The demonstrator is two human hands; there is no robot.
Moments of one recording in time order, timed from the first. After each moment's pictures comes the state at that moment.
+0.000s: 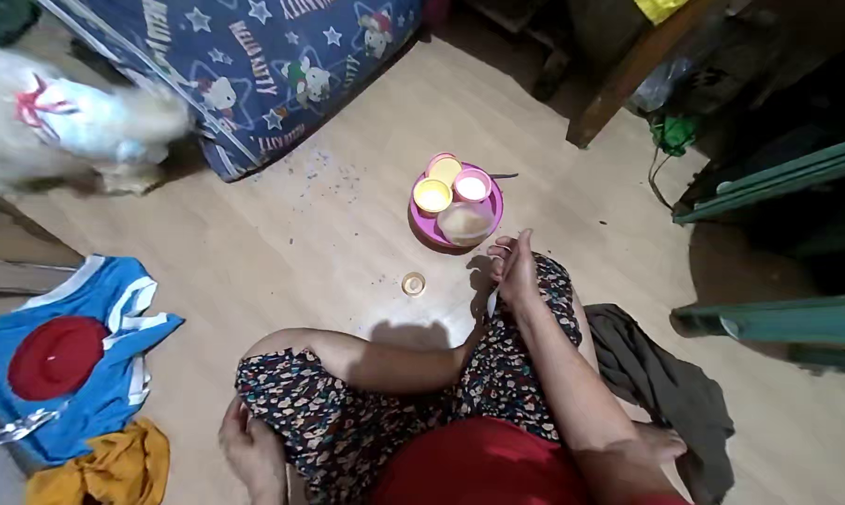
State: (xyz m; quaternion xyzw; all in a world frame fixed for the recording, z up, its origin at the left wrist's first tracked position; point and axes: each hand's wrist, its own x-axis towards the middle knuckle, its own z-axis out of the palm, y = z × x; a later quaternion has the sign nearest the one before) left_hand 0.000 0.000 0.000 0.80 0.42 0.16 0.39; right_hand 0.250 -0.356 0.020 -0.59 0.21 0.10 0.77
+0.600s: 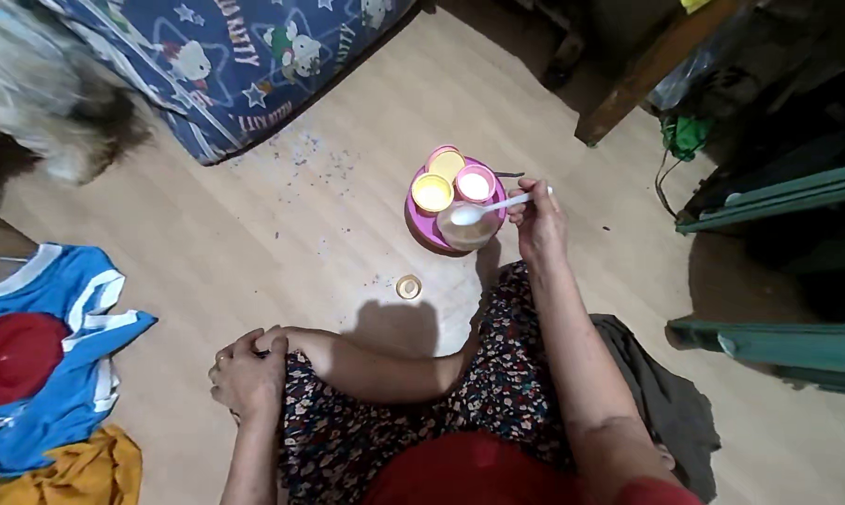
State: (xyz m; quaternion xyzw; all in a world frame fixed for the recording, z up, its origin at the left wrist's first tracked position) left_hand 0.127 -0.001 0.028 0.86 0.44 -0.05 0.25; right_hand 0.339 -0.371 0.046 -0.60 0.10 -0.05 0.79
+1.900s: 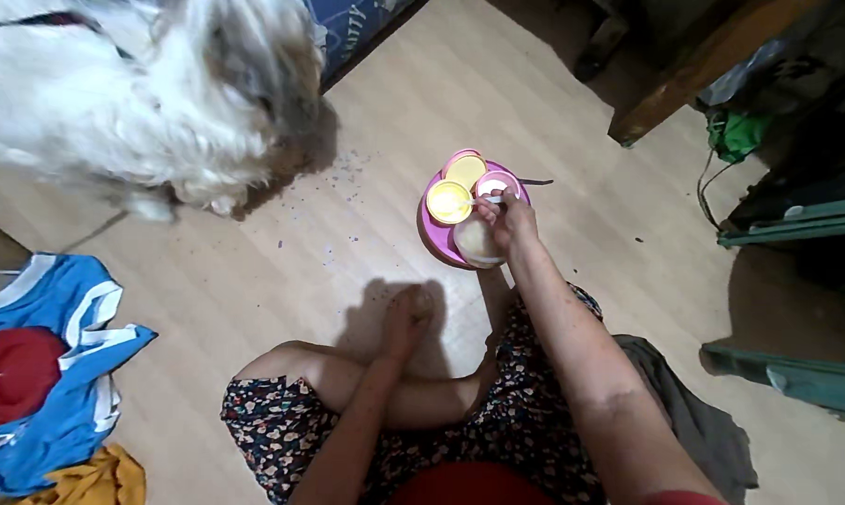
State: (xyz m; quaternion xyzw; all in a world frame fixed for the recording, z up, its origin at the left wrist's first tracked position) left_hand 0.222 -0.129 -0.057 0.88 0.07 -0.16 0.44; right_hand 0.408 -0.313 -0.010 -0.53 0.31 0.05 0.79
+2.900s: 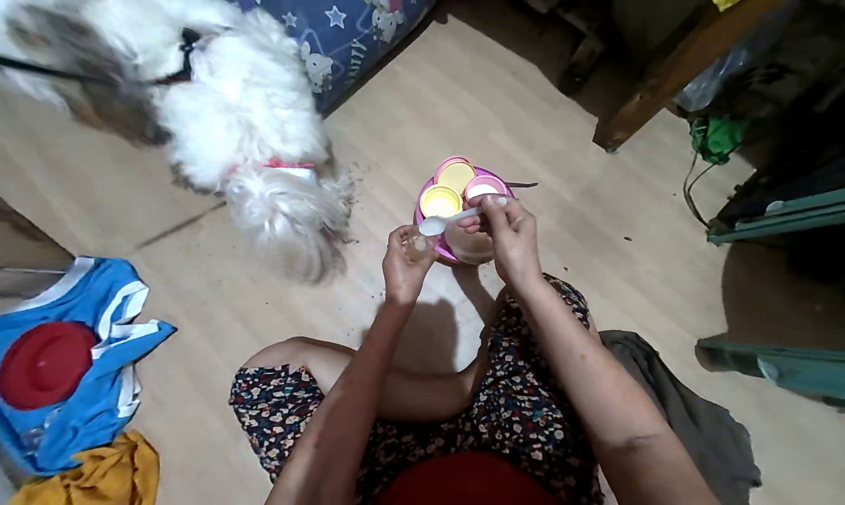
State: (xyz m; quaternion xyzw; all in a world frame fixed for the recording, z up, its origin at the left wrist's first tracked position) left_hand 0.288 -0.157 0.007 0.80 0.13 0.03 0.59; right_hand 0.332 -0.319 0.063 -0.70 -0.03 0.00 0.71
